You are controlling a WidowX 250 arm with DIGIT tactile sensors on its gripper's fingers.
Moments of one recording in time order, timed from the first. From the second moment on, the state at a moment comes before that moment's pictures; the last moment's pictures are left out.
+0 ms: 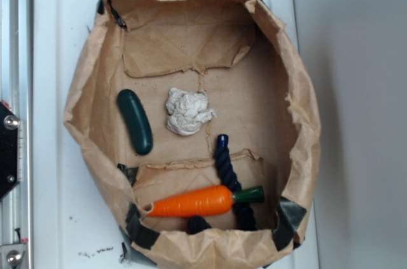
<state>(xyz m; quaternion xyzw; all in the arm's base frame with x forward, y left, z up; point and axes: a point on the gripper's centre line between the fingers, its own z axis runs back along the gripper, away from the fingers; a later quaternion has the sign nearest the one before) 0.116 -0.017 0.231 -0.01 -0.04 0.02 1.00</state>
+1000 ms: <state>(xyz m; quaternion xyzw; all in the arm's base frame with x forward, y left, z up) 0.241 0.026 0.156 0.05 -0.09 -0.20 0.97</state>
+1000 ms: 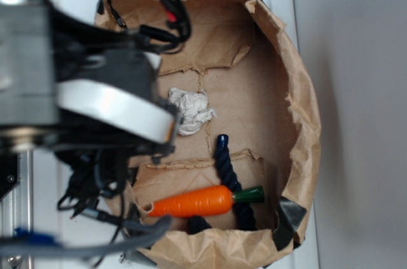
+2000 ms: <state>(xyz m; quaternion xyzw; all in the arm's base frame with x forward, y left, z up) 0.239 0.041 0.111 0.10 -0.04 -0.29 0.95</state>
